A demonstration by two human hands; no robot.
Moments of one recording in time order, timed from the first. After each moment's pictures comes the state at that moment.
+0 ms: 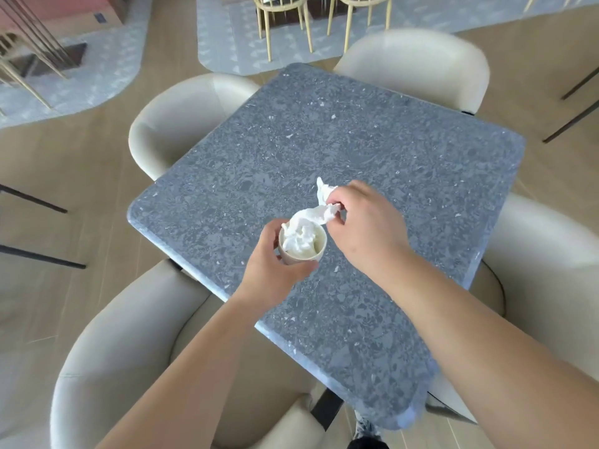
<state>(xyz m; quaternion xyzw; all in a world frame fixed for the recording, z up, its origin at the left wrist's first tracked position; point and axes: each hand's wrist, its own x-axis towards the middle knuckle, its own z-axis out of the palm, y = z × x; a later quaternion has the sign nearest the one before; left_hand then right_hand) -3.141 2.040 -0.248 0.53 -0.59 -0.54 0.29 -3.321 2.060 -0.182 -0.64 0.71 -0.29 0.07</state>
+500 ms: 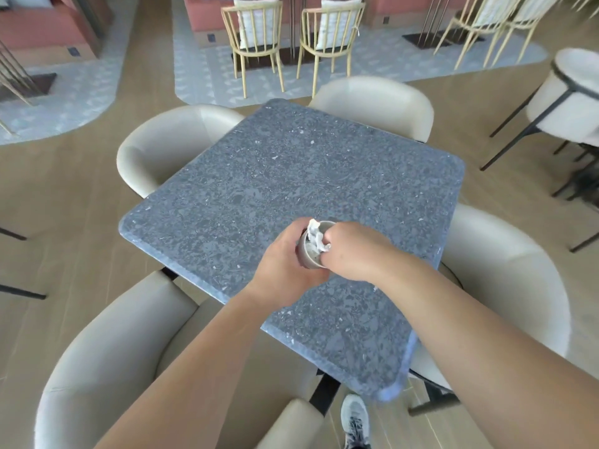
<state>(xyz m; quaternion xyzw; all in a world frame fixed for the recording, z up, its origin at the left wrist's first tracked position) -3.127 2.083 -0.196 0.38 -0.72 -0.51 0.28 -3.272 2.117 -0.130 -0.62 0.76 0.01 0.20</state>
